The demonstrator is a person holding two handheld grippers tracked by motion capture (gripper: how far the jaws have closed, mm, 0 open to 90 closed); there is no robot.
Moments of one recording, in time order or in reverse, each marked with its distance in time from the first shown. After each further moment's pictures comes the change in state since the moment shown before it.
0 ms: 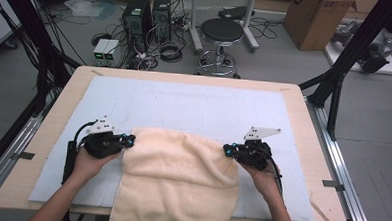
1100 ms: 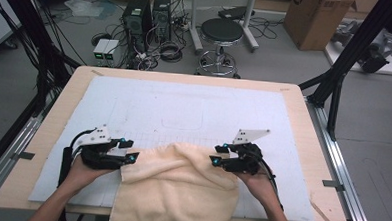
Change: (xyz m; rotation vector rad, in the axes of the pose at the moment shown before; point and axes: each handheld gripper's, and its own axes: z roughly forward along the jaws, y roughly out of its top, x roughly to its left) left arm -0.011 -0.005 0.004 0.022 -0.111 0.056; right arm 0.022 0.016 0.018 0.030 0.108 -0.046
